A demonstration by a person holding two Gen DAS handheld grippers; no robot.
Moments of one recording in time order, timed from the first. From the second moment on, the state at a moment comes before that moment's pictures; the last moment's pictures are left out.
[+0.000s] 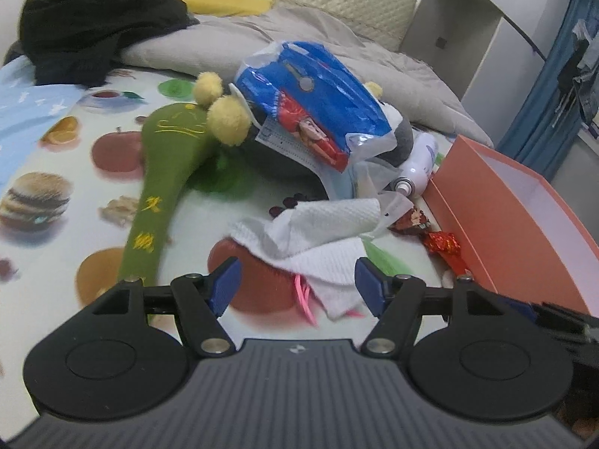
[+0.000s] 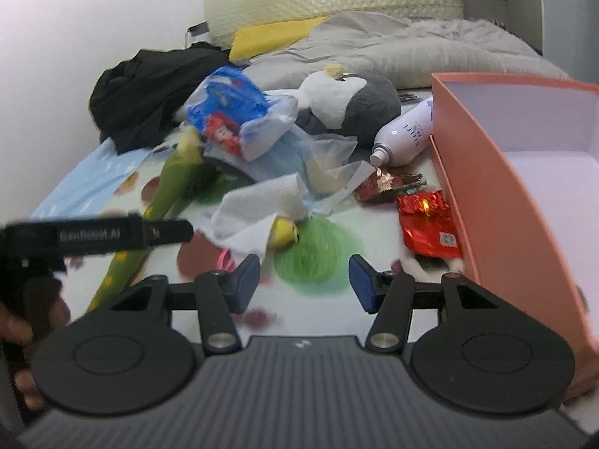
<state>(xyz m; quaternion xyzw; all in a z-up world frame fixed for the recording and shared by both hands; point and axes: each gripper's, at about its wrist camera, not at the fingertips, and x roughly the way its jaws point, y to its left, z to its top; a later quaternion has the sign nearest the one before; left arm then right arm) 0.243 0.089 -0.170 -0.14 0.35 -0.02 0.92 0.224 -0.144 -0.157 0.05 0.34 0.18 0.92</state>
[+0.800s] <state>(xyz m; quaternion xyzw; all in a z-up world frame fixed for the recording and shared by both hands) 0.333 0.104 -0.224 -0.14 0.37 -0.07 0.92 0.317 -0.111 -0.210 0.12 0.40 0.23 0.88</state>
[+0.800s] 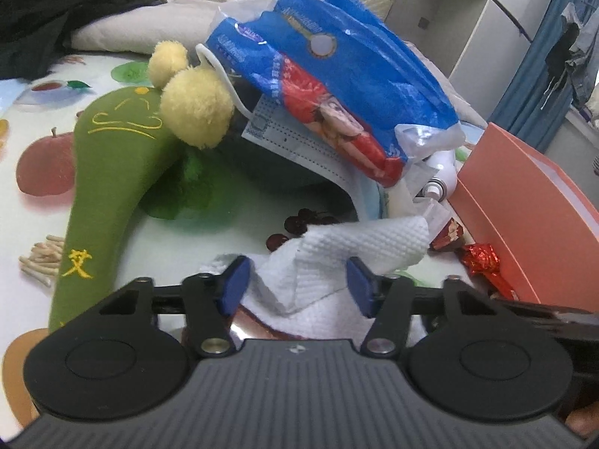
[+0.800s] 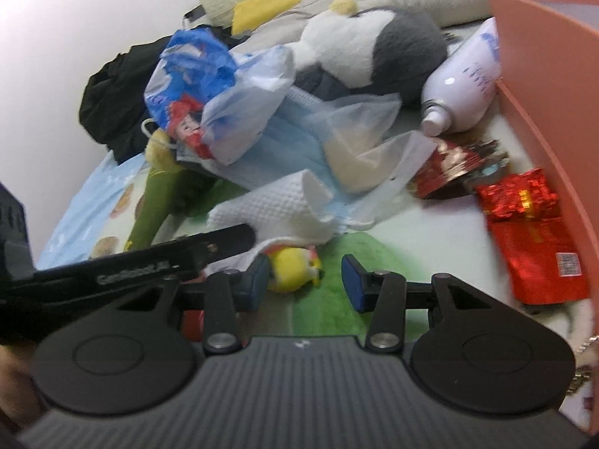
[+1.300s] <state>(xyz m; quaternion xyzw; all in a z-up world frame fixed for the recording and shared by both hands) 0.318 0.109 -0.217 -0.16 0.36 -0.06 0.92 0.305 -0.095 -0.202 0.08 0.40 0.25 0.88</state>
